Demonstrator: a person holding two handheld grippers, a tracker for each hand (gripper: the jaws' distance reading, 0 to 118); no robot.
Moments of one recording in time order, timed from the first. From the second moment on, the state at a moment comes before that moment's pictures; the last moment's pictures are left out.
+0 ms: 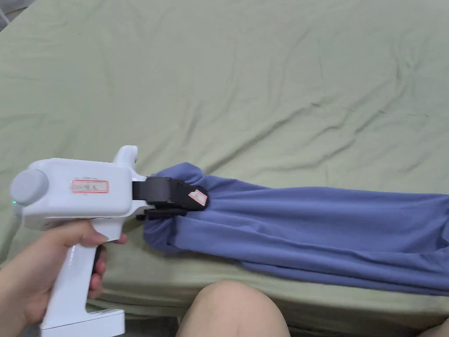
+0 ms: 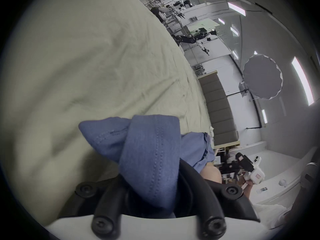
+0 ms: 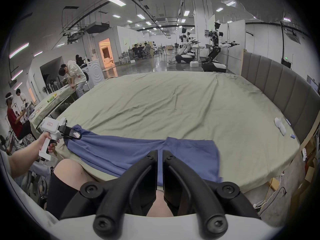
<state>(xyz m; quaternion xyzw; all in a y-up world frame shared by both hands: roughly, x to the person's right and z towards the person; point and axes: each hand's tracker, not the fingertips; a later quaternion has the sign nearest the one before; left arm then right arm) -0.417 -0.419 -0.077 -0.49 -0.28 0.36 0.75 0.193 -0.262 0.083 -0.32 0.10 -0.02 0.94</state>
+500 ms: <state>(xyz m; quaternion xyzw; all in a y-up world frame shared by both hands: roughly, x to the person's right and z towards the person) -0.354 -0.302 -0.079 -0.59 -0.08 0.22 0.78 0.196 -0.272 0.098 -0.26 0.14 -0.06 0.95</state>
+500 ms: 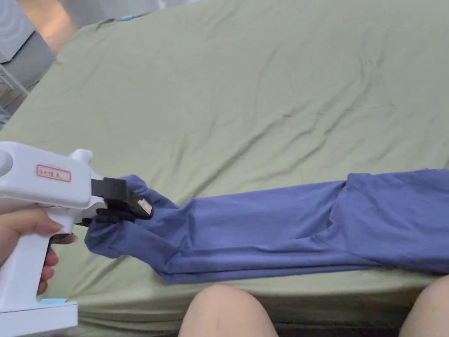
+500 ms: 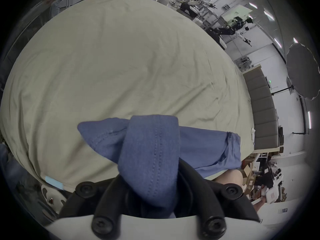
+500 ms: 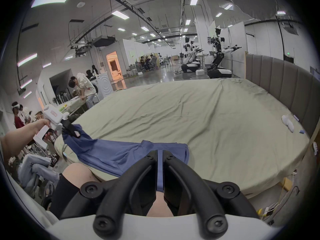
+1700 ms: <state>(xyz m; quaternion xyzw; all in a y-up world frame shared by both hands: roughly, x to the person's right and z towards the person) -0.104 -0.359 -0.089 -0.63 -0.25 0.08 0.73 0.223 -0.273 0.156 -0.25 0.11 -0.04 0.96</state>
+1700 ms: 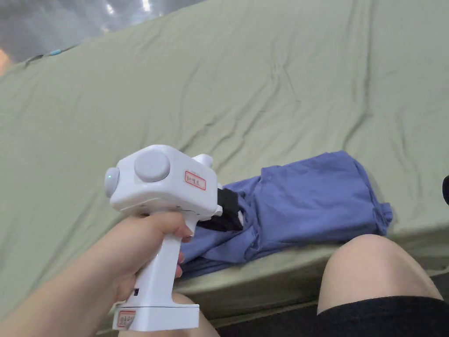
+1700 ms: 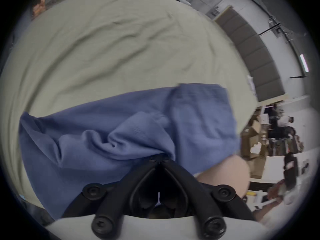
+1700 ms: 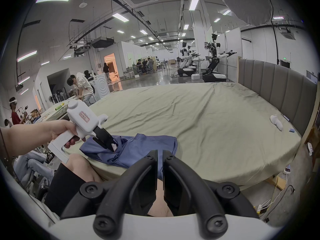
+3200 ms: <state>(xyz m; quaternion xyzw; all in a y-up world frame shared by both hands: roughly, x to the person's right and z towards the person) -0.442 -0.322 -0.075 -0.52 -0.12 0.31 0.78 0.161 -0.273 0.118 -0.28 0.17 -0.04 0.94</state>
